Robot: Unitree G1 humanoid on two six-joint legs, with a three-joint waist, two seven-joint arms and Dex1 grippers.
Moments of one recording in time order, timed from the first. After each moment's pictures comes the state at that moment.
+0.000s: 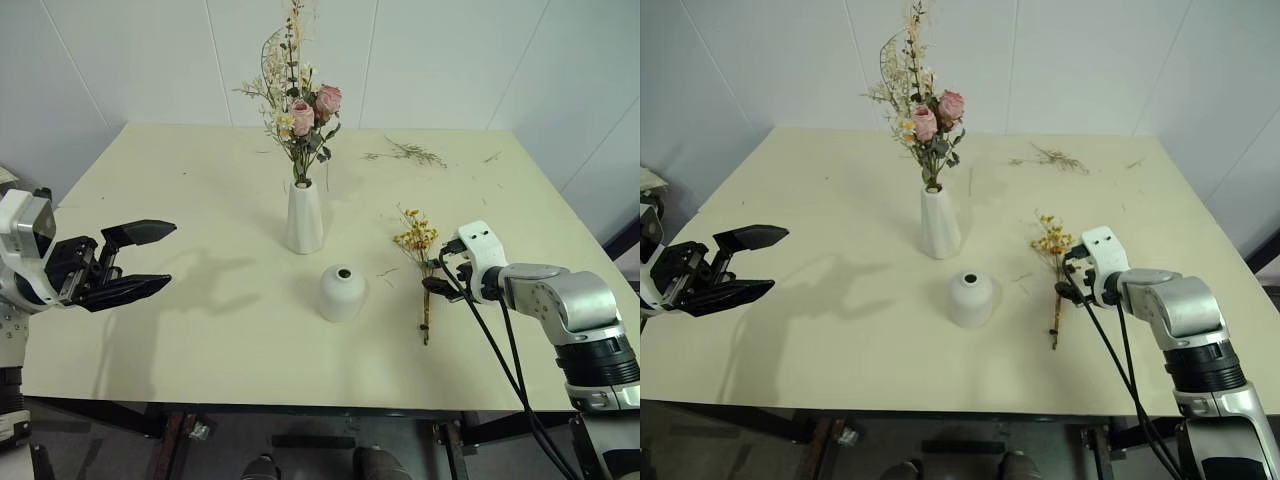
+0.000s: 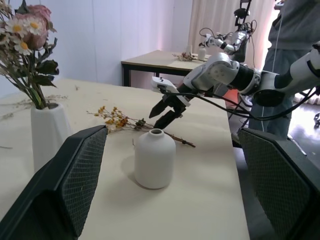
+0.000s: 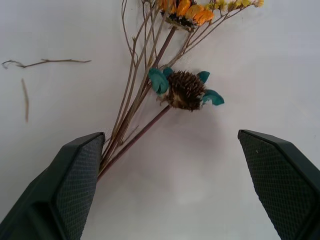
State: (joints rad) left arm -0.42 0.93 0.43 0.18 -0.86 0.42 -1.50; right arm -0.69 -0.70 0.06 0.03 0.37 1.13 0.39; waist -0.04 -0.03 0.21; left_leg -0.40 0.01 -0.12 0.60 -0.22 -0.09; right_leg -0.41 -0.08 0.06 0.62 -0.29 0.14
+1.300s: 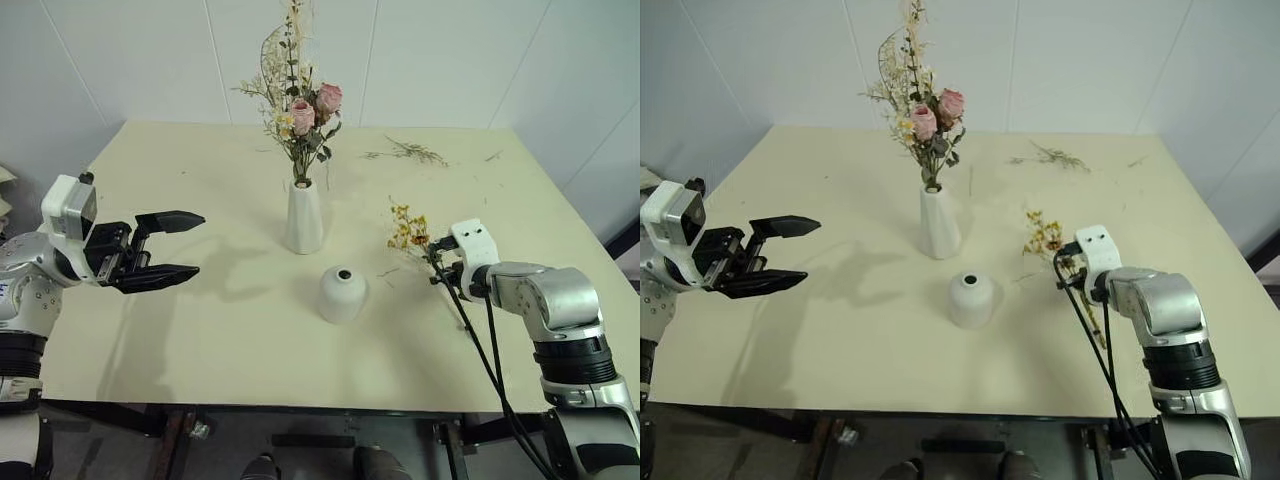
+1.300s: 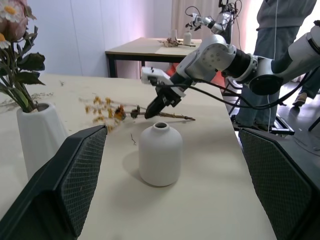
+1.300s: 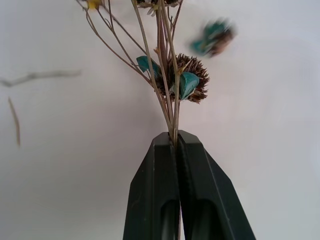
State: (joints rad) left arm -0.65 0.99 0.06 0.41 -0.92 0.18 -1.50; right arm -0.67 -0.57 -0.05 -0.10 0.26 1.18 0.30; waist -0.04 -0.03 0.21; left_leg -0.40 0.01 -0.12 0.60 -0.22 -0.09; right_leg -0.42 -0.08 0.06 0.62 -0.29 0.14
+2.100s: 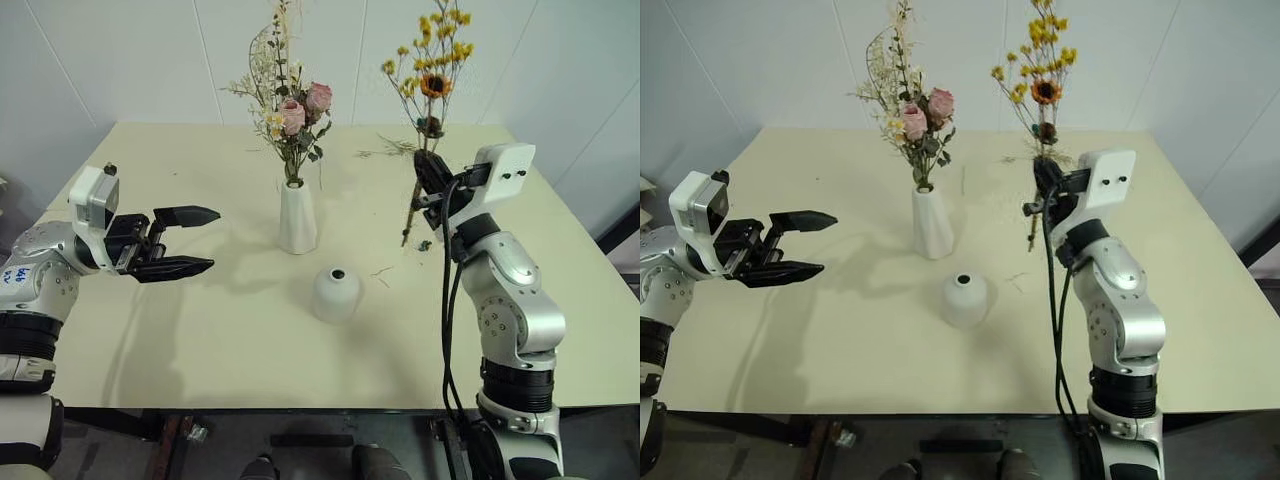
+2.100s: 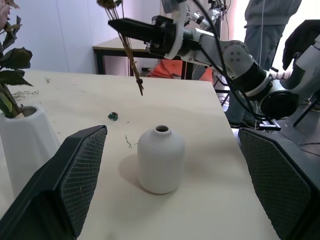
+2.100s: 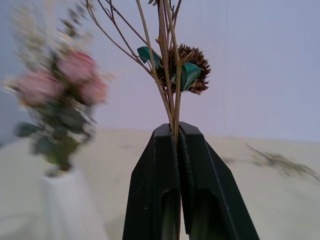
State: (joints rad) left arm -0.77 0.98 -0.07 0.49 -0.93 0.16 -1.50; right arm -0.65 -0.16 -0.13 -0.34 0.38 0.44 0.26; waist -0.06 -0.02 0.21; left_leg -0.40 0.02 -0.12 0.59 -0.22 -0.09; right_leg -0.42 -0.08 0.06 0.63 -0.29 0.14
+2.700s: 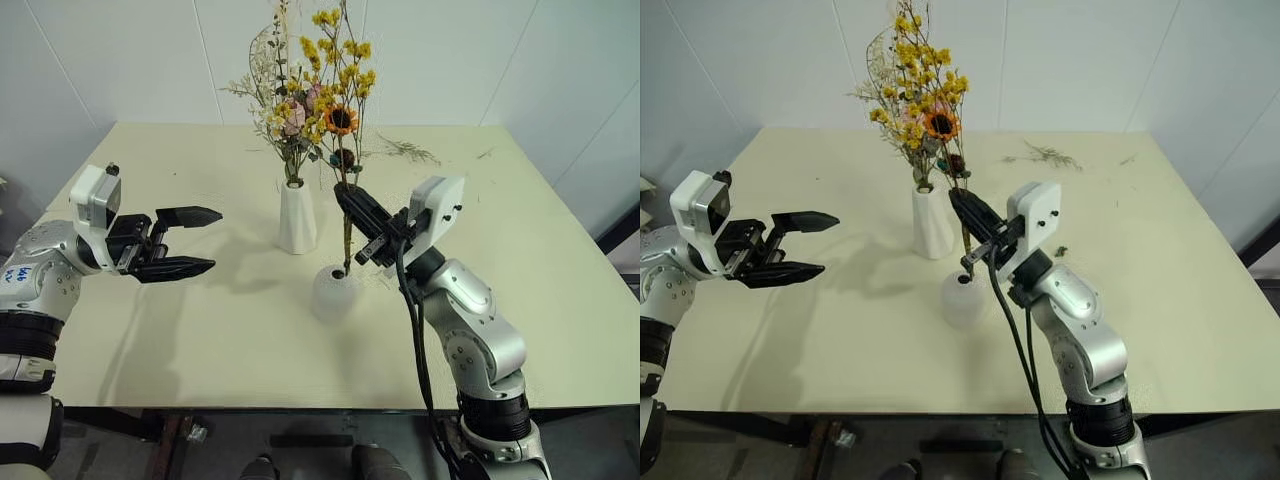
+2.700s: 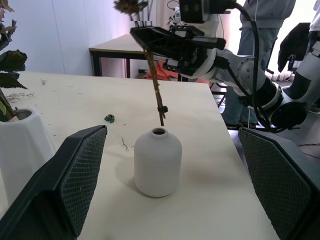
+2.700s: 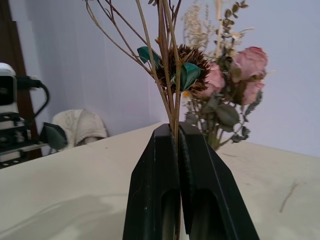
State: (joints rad) left arm -0.75 0.99 -0.08 0.48 -0.95 0.16 -1.50; right arm -0.53 -0.14 0.05 -0.44 0.45 0.40 0.41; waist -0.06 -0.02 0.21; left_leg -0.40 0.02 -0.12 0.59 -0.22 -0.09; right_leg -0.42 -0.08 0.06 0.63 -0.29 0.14
